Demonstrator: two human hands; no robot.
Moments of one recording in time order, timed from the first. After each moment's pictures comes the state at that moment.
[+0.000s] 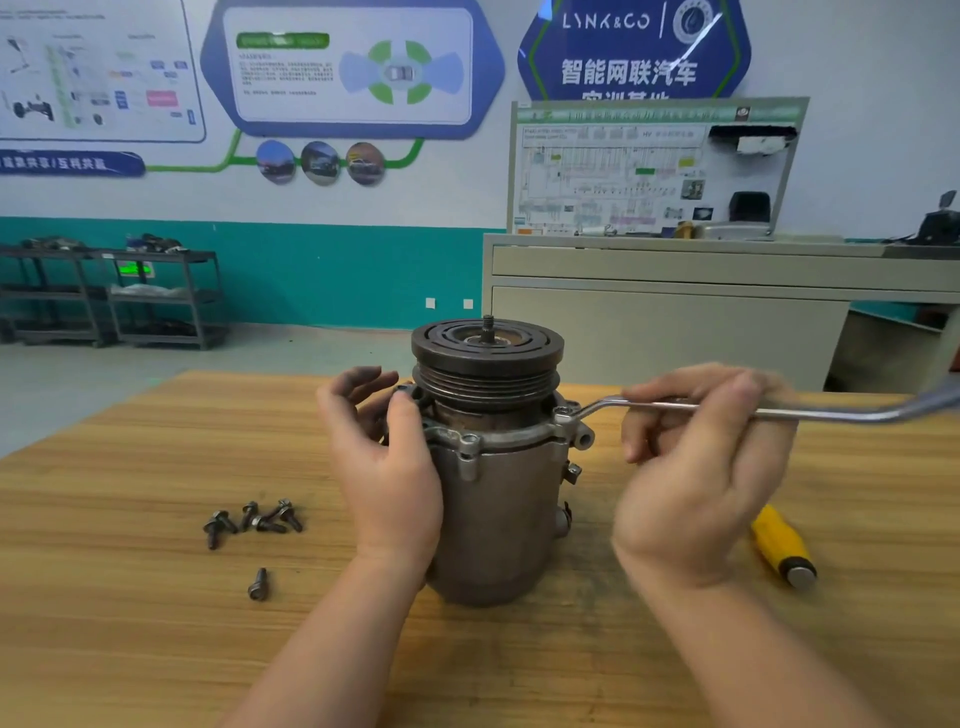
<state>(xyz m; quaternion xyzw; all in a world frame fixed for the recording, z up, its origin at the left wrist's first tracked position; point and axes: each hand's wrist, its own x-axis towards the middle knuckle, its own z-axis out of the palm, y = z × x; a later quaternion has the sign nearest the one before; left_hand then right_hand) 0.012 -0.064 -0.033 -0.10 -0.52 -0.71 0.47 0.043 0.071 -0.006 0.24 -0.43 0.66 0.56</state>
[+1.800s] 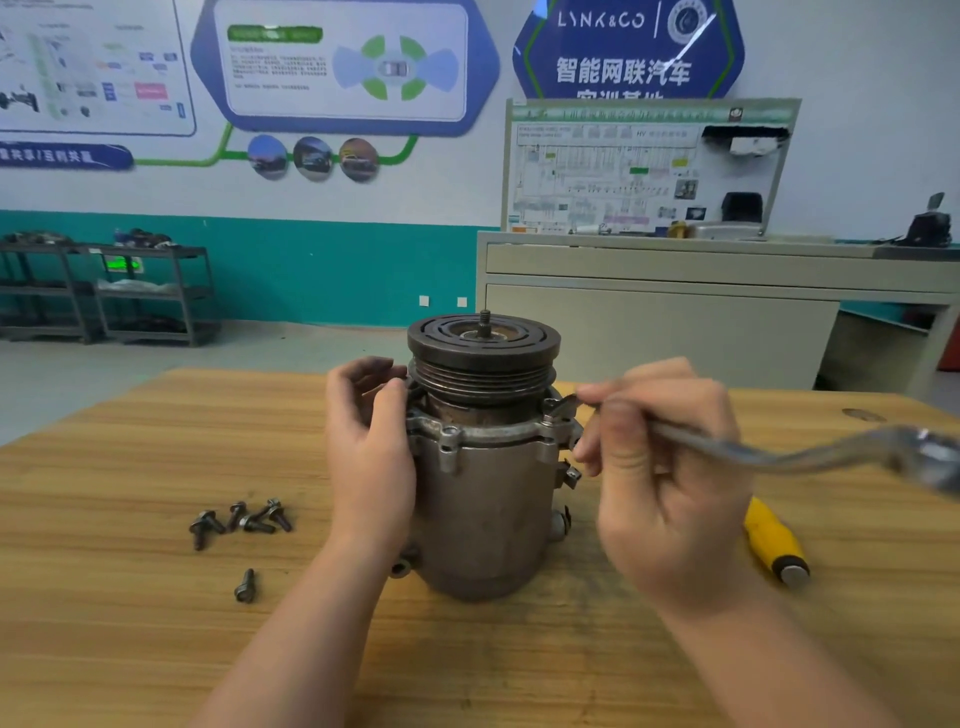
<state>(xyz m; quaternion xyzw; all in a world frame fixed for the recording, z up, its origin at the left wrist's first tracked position) 0.002 -0.079 -0.033 -0.10 -0.57 -0.73 0.37 0.049 0.084 -0.006 0.42 -0.58 0.43 0.55</state>
